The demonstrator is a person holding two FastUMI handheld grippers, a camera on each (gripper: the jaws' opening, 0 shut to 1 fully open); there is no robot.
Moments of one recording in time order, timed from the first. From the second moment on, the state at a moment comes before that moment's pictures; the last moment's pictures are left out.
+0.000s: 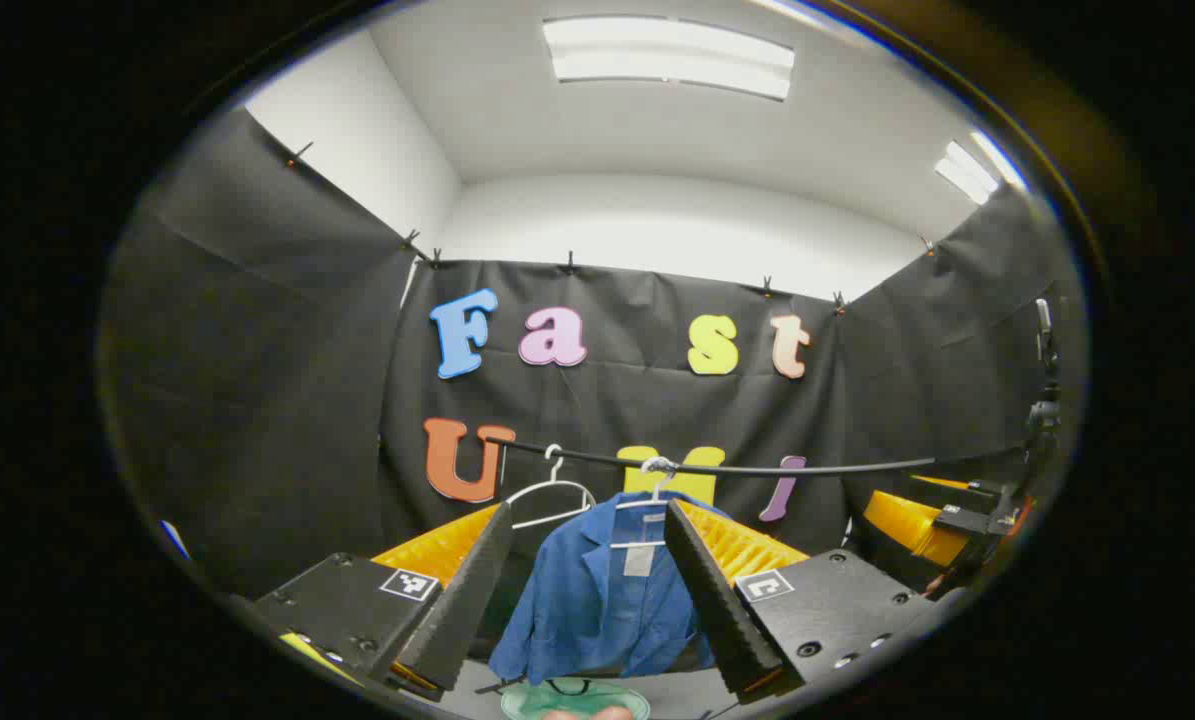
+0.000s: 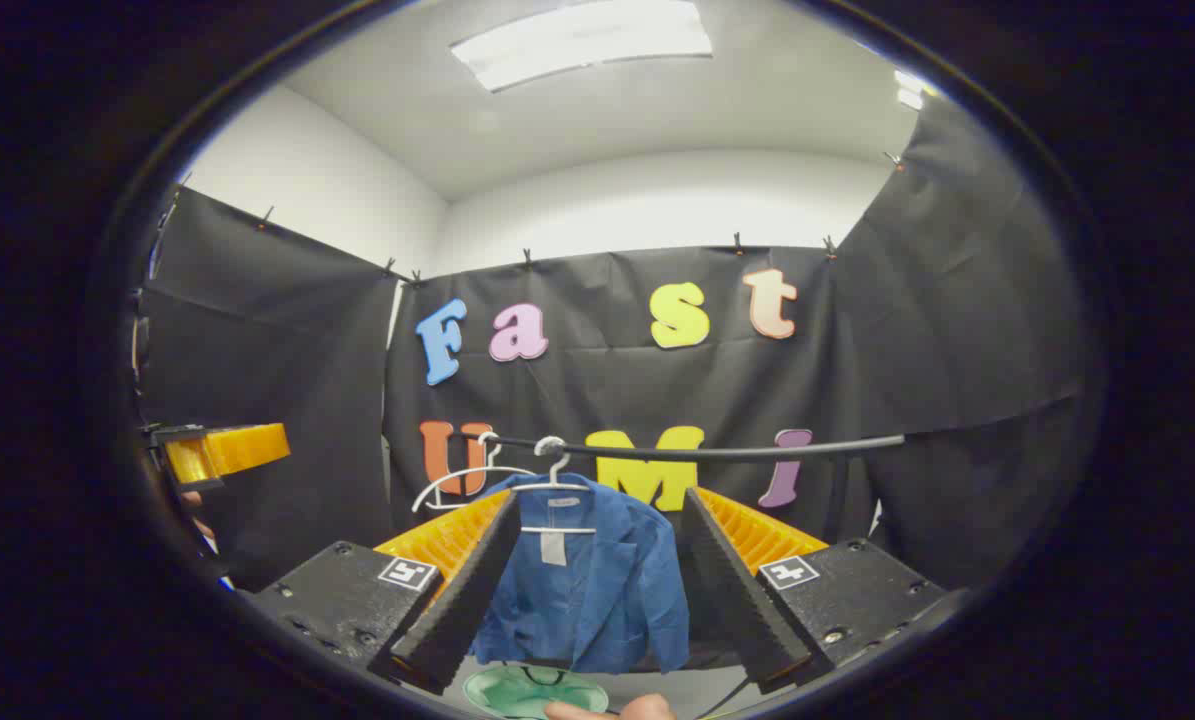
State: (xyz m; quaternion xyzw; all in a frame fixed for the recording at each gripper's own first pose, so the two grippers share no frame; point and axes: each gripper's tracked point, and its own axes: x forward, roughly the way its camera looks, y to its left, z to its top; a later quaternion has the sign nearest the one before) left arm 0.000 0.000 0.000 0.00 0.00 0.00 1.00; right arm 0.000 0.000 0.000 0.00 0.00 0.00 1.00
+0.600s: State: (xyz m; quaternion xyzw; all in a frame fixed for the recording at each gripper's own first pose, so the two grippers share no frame) left arm 0.053 -0.015 -0.058 0.02 -0.01 0.04 1.00; right arm 0.057 -0.061 -0.066 -0.05 0.03 -0.01 1.00
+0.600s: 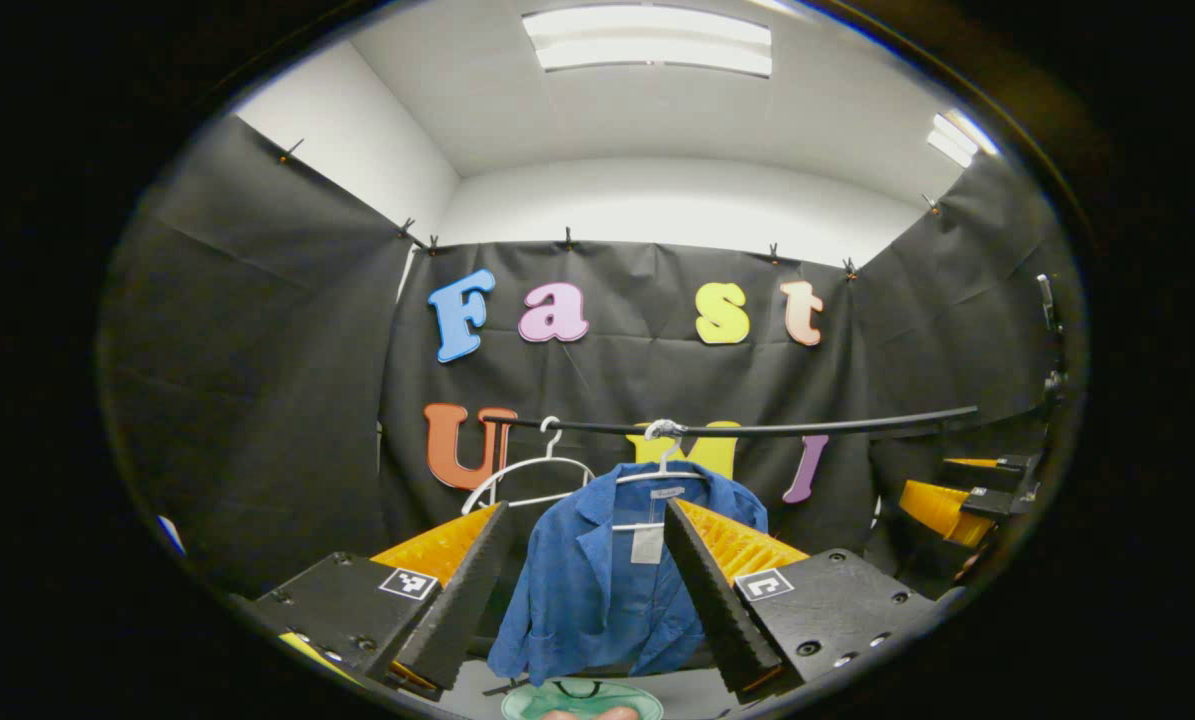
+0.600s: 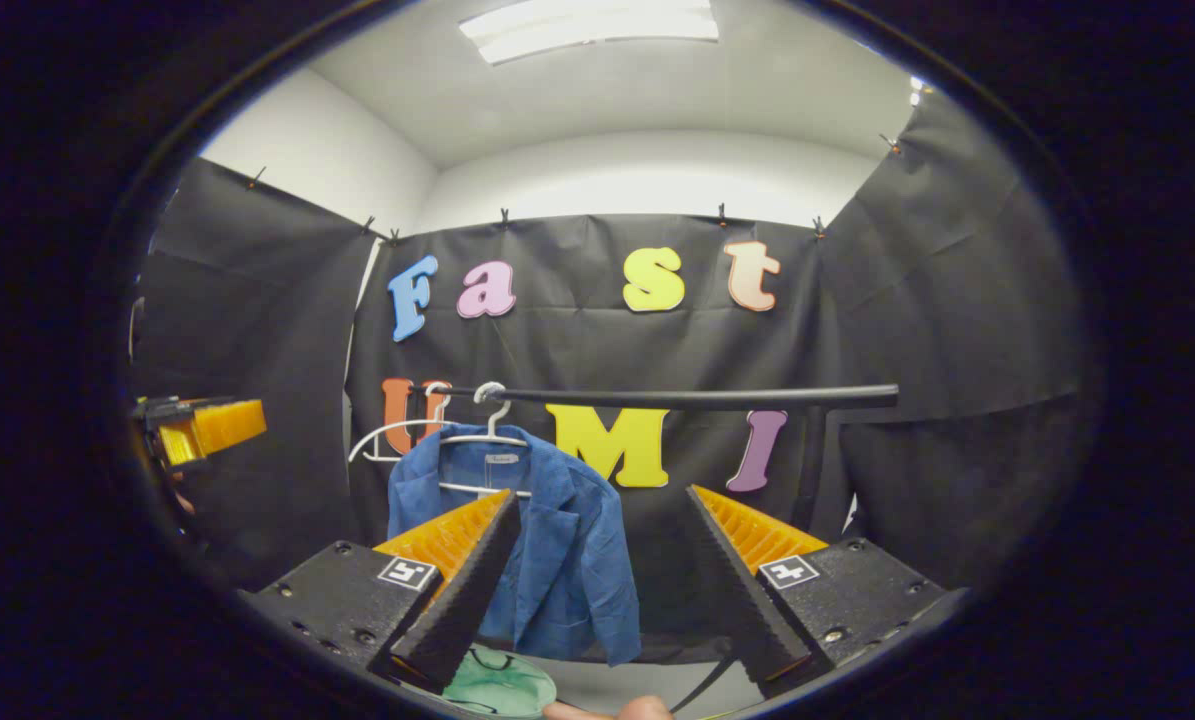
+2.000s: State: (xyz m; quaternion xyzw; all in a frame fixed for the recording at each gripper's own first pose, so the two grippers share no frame) left arm 0.212 -0.007 -0.243 -0.02 0.15 0.01 0.99; right arm 0.271 0.003 -0.247 0.07 0.19 0.01 0.98
